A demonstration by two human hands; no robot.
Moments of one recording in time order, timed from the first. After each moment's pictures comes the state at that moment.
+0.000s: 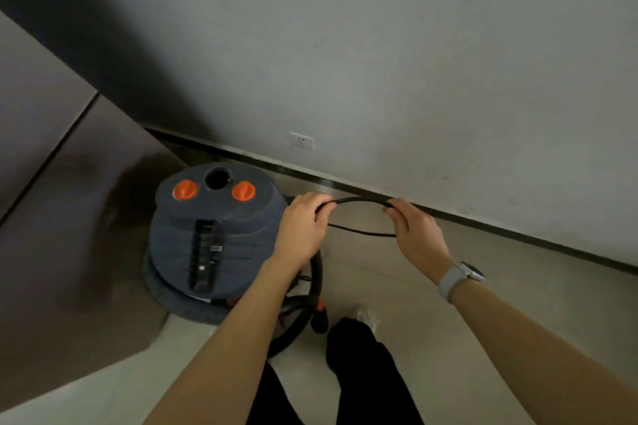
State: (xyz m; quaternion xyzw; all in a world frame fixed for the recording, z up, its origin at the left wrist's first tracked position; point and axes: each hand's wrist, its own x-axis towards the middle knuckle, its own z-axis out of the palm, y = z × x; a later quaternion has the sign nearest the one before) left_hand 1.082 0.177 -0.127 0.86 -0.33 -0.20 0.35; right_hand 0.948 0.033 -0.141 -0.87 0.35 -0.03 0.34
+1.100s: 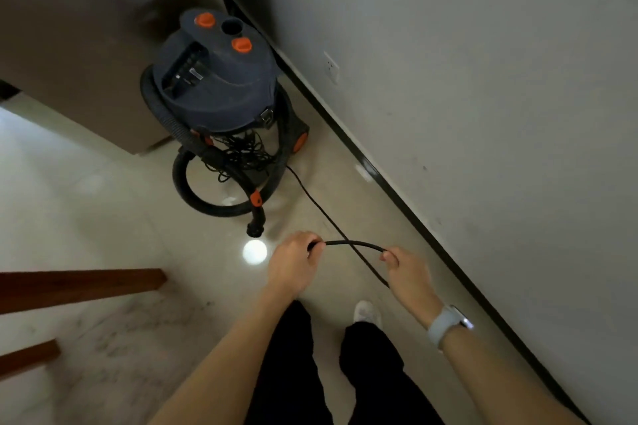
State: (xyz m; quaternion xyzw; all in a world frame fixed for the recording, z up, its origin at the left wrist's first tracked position) left_hand 0.709 0.066 -0.172 0.92 0.02 -0.23 0.33; right_hand 0.676 -0.126 -0.159 -0.88 0.21 0.23 0.35
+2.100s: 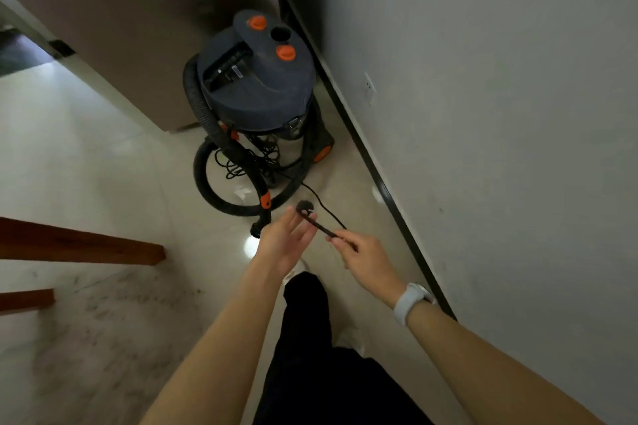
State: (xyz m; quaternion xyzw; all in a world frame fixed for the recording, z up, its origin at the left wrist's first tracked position) left_hand 0.771 0.063 -0.150 0.30 0.47 -0.12 0.82; right_hand 0.763 -0.088 -0.137 -0.83 -0.02 0.26 0.49
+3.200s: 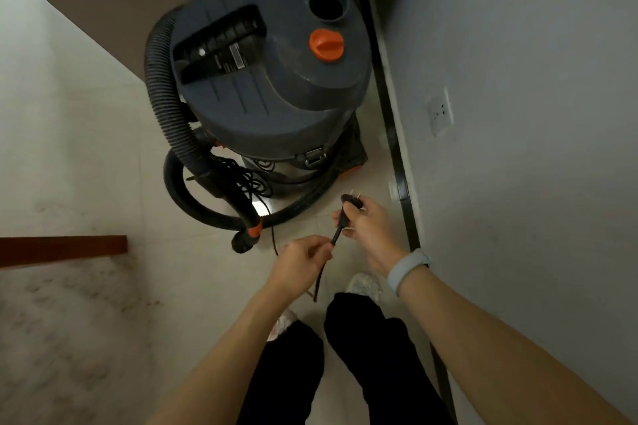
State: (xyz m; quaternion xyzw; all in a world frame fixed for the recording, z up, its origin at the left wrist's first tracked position) left_hand 0.955 0.087 -0.350 0.77 0.27 -0.22 0.53; right_hand 1.050 -0.014 -0.354 -0.70 0.16 0.40 0.56
